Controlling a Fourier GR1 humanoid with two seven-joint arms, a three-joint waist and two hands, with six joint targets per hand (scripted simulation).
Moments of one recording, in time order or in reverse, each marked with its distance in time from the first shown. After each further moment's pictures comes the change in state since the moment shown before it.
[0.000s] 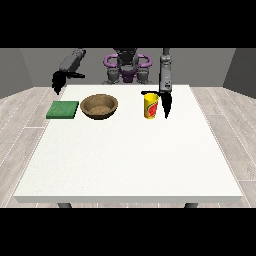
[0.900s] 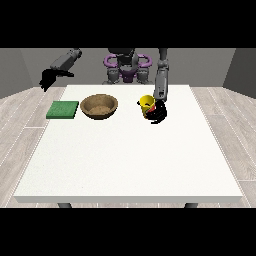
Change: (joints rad) left arm -0.038 0.063 0.023 0.068 -0.132 0.332 -0.126; right arm -0.055 -0.078 -0.018 -0.074 -0.043 0.055 0.045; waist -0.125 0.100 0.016
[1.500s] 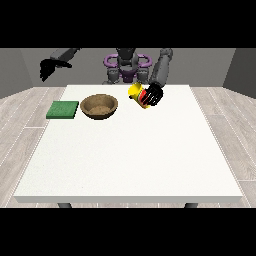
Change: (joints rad) left arm -0.040 0.021 -0.301 0.069 -0.479 0.330 0.446; right arm 0.033 -0.004 -0.005 0.250 0.020 0.037 0.001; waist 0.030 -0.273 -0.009
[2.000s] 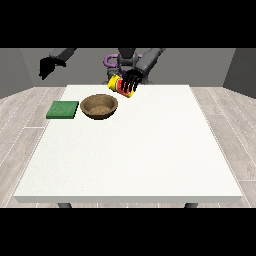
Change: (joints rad) left arm -0.174 -0.161 -0.316 0.121 -0.457 -0.029 0.514; right arm 0.015 -0.025 -0.036 0.208 0.012 0.023 -0.050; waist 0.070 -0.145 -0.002
